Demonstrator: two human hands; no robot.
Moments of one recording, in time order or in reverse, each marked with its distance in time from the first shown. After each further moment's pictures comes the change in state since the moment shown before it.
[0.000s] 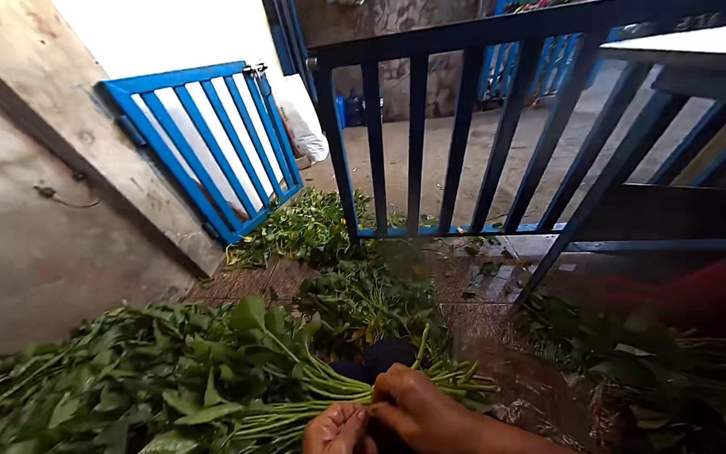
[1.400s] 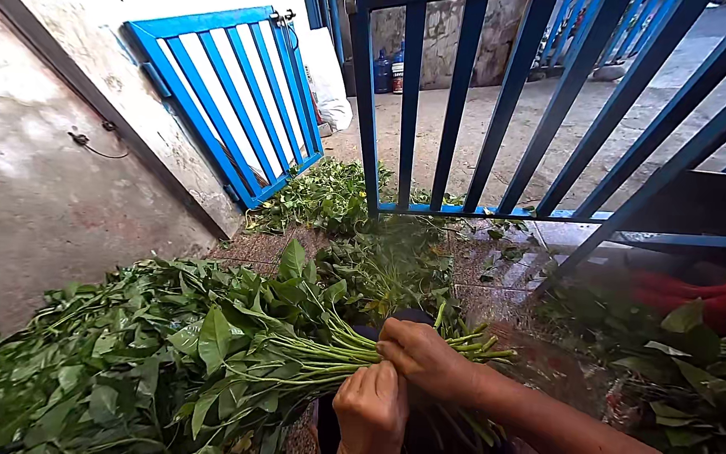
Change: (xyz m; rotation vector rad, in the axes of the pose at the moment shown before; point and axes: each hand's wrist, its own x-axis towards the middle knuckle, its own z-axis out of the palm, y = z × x) left_hand 0.030 -0.043 0.025 1.039 0.608 1.140; right_hand 0.032 0.023 0.006 -0.086 0.057 -0.061
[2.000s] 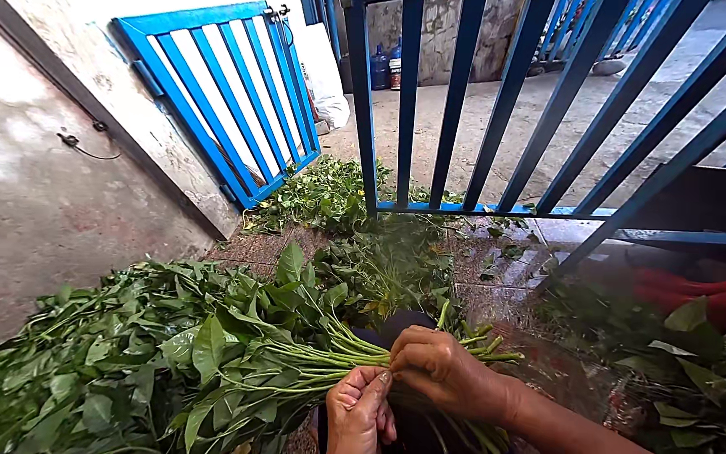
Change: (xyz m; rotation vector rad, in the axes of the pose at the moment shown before) left_hand 0.016 0.007 -0.030 -1.426 -0.226 -1.268; right_hand -0.020 0.020 -0.006 0.032 0.141 -0.404
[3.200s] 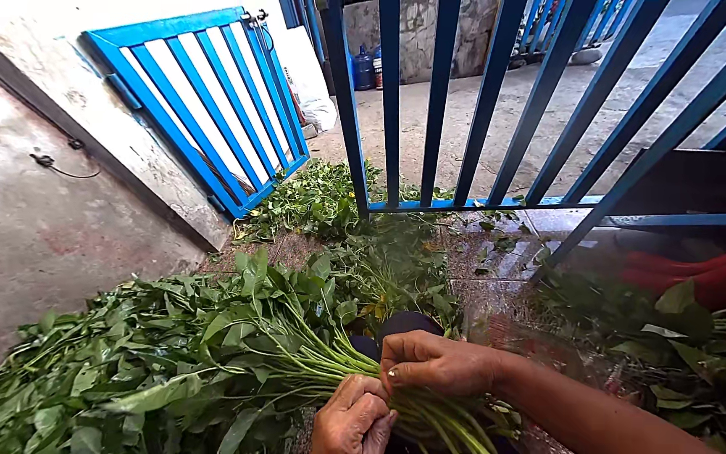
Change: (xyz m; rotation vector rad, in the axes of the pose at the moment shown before) left_hand 0.015 0.024 -0.035 0.974 -0.493 0.817; right_hand 0.026 -0.002 -0.027 0.728 -0.429 0.406
